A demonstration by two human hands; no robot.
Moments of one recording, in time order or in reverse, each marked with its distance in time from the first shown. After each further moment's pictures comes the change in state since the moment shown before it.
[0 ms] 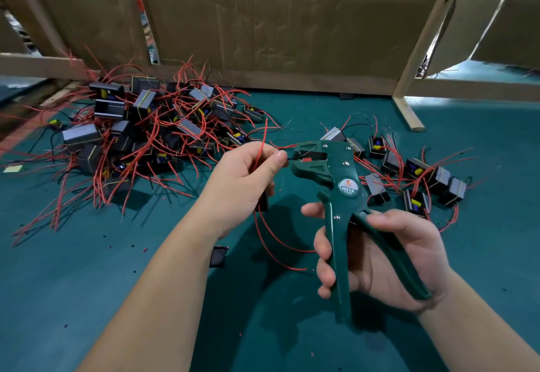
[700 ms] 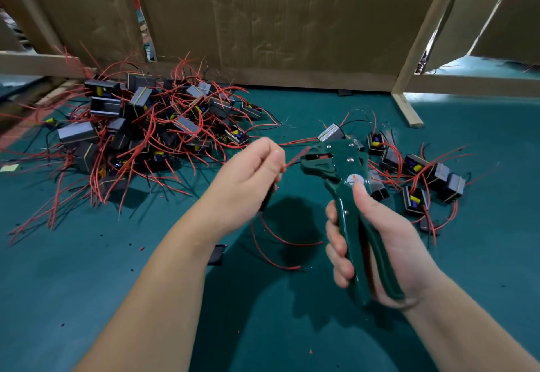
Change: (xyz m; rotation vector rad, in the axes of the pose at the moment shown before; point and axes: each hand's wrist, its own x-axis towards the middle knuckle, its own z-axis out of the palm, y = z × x) left_hand -0.006 0.007 0.002 0.107 -0.121 0.104; right_hand 0.008 0.012 0.008 -0.180 0.506 -0.124
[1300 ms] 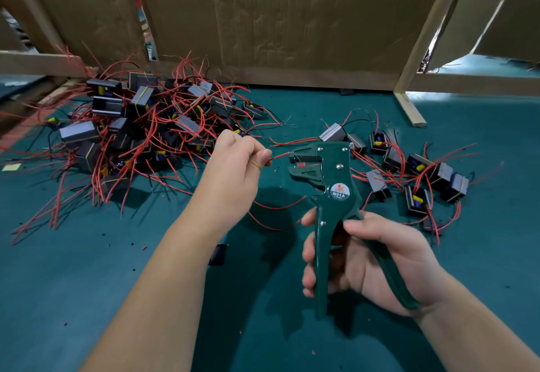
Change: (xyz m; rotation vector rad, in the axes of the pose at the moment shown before) left_hand 0.008 -0.022 -0.010 0.462 0.201 0.109; right_hand -0.002 0.001 -0.007 0.016 -0.315 0.061
